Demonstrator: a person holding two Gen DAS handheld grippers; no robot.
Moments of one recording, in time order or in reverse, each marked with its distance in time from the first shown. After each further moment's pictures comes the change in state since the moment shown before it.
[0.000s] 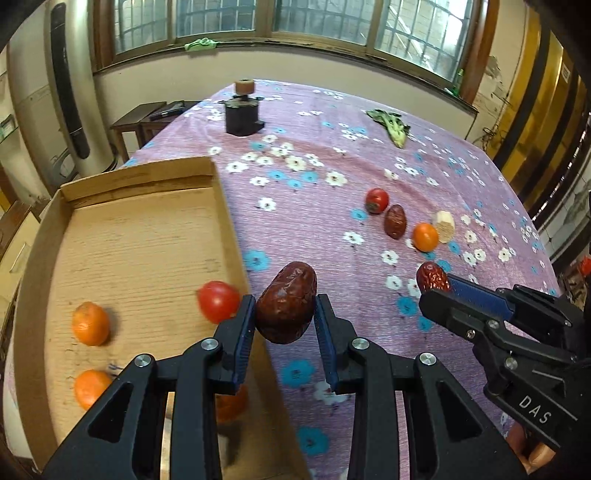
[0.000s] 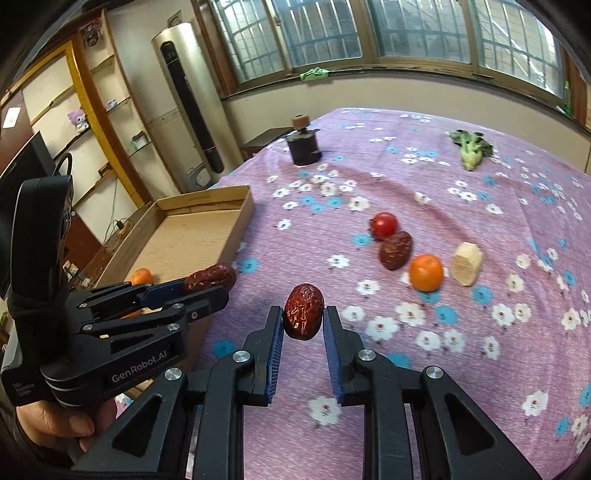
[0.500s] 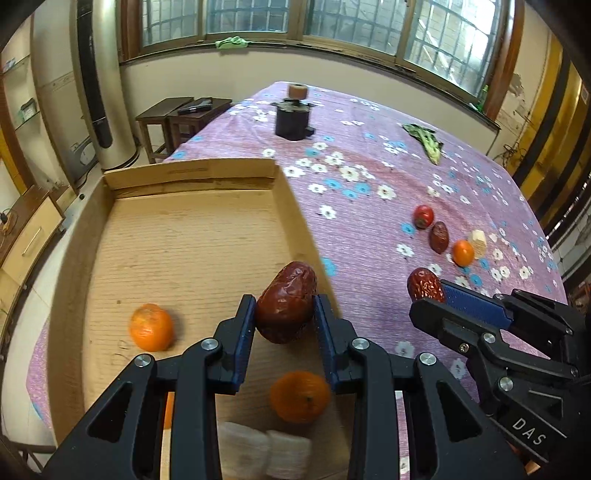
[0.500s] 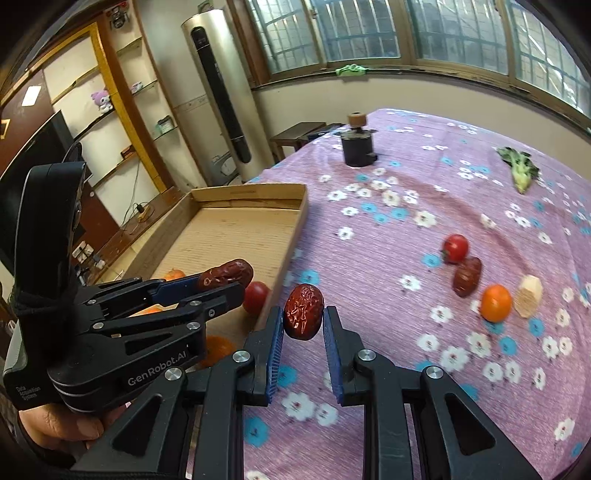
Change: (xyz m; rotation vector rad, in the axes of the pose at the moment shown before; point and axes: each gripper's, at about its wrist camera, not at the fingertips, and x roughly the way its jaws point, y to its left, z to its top) left arm -0.007 0.052 0.003 -0.069 -0.010 0.055; right arm 0.029 0.053 0.019 -0.082 0.021 0.070
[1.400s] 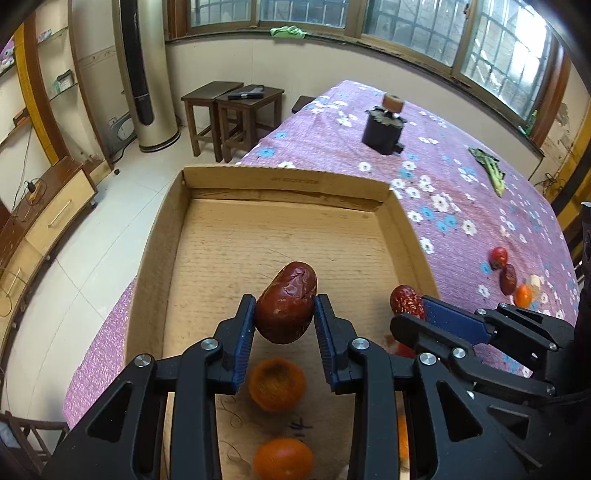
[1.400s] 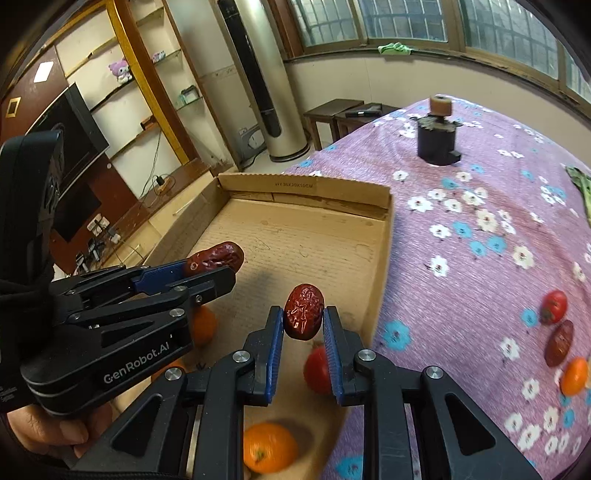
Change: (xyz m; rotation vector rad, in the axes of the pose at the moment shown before) left arm 0.025 0.079 0.028 -0.119 0.047 0.115; right arm 0.094 0.049 0.046 -0.076 0.117 0.082
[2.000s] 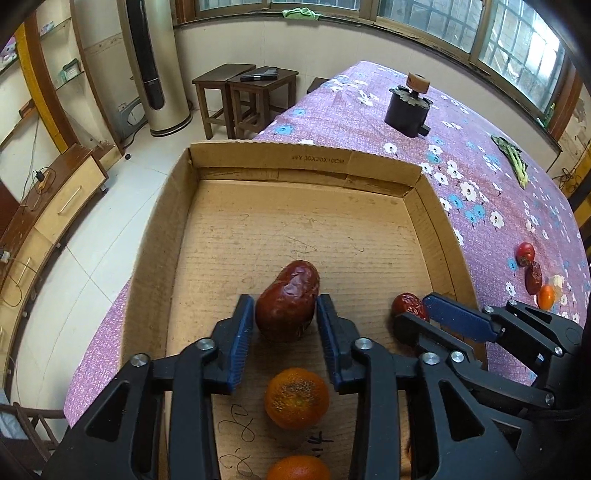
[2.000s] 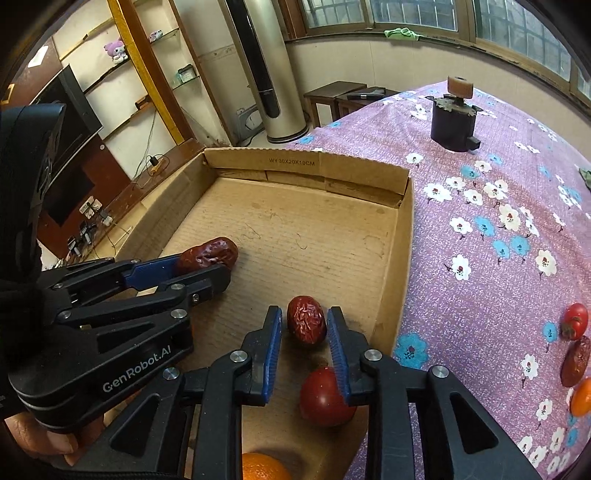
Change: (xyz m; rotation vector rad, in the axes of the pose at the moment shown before) left arm 0.019 0.004 0.001 -0.013 0.060 0.059; right arm 0.027 0.002 0.003 -0.023 0.057 -0.022
